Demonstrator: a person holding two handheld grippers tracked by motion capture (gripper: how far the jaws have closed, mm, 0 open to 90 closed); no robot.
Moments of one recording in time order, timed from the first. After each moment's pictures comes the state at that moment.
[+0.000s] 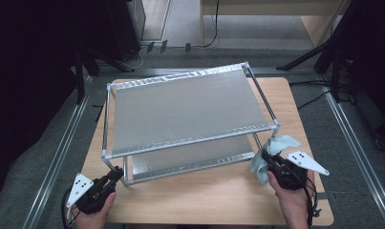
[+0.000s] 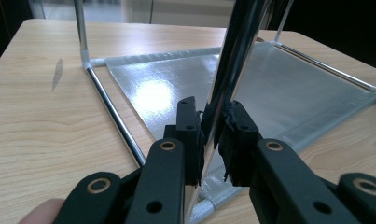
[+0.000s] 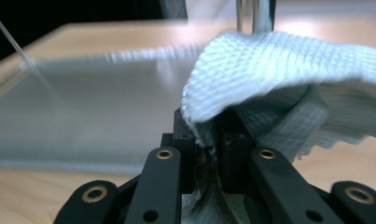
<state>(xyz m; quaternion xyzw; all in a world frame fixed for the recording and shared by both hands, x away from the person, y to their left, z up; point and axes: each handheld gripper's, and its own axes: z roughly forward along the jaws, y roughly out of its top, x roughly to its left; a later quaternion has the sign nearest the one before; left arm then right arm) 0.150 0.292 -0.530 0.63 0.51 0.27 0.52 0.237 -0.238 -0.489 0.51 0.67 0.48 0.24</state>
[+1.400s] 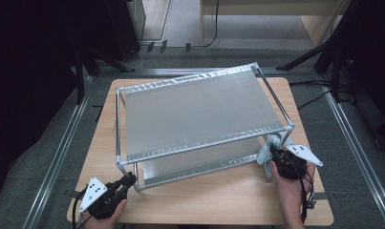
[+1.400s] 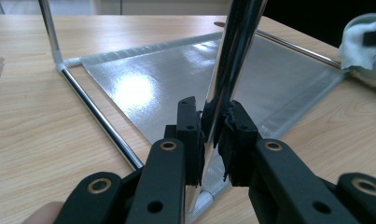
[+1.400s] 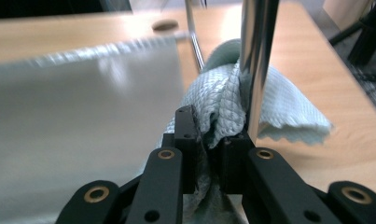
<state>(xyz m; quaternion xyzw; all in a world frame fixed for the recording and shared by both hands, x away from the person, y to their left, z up) 0.143 0.261 -0.527 0.67 0.47 0.25 0.52 0.268 -0.250 -0.509 0.58 0.63 0.42 0.30</state>
